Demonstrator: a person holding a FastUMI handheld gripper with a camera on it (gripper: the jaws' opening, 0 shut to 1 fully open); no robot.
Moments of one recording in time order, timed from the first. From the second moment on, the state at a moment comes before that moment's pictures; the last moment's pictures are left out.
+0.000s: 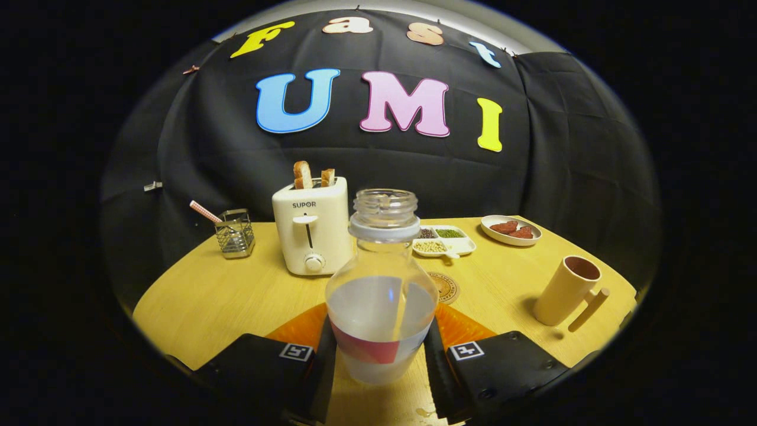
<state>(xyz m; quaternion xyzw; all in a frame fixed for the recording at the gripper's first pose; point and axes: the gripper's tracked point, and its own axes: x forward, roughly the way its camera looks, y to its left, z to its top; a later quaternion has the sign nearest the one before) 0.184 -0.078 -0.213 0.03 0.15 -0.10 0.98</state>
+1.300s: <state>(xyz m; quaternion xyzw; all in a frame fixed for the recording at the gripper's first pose) 0.158 -0.232 -0.169 0.53 0.15 -0.14 0.82</state>
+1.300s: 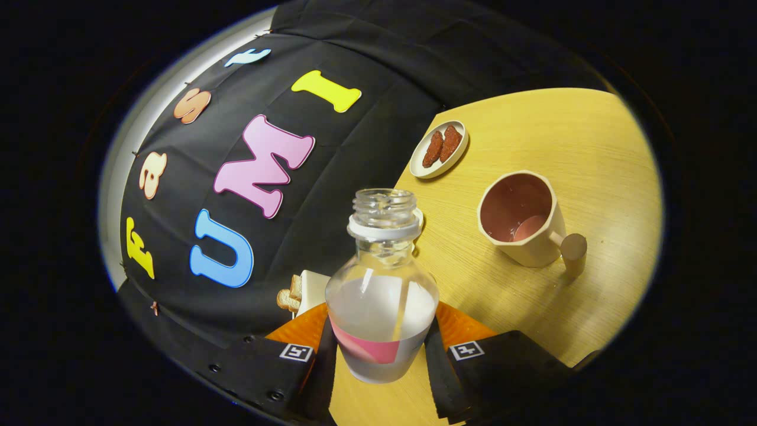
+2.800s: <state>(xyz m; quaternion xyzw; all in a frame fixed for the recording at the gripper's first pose) 0.183 -0.264 -0.184 0.81 0.15 -0.18 0.54</state>
